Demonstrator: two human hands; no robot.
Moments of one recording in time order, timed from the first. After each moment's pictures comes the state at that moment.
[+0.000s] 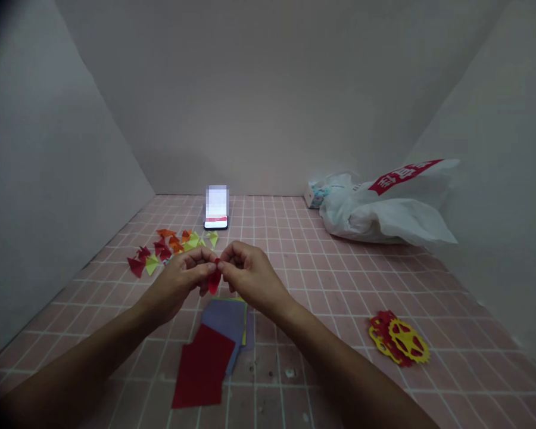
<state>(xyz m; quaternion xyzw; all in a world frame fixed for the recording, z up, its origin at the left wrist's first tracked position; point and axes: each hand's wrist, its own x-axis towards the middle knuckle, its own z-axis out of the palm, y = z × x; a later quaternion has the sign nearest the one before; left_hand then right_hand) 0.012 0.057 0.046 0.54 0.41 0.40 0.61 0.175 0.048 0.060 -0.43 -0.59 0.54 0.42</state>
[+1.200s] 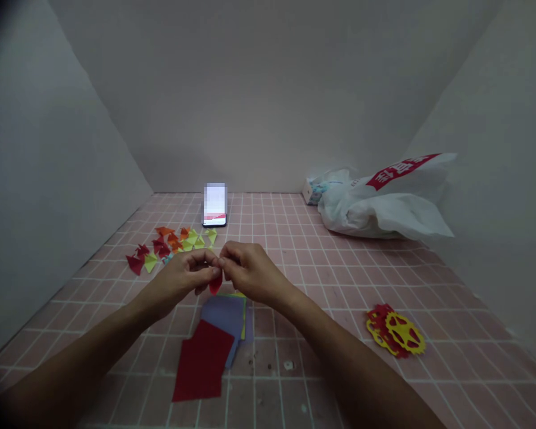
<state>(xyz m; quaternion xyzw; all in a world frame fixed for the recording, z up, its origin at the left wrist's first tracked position) 0.012 0.056 0.051 0.62 0.44 0.32 0.56 0.187 0.055 0.056 -0.42 -0.72 0.43 0.35</state>
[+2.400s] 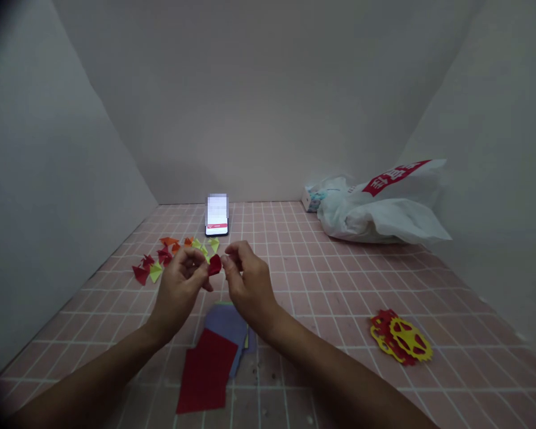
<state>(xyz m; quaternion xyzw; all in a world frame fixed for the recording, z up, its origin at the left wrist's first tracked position) 0.023 0.047 0.036 0.58 0.48 0.52 0.39 0.164 0.044 0.032 -0.44 -0.66 0.27 0.54</state>
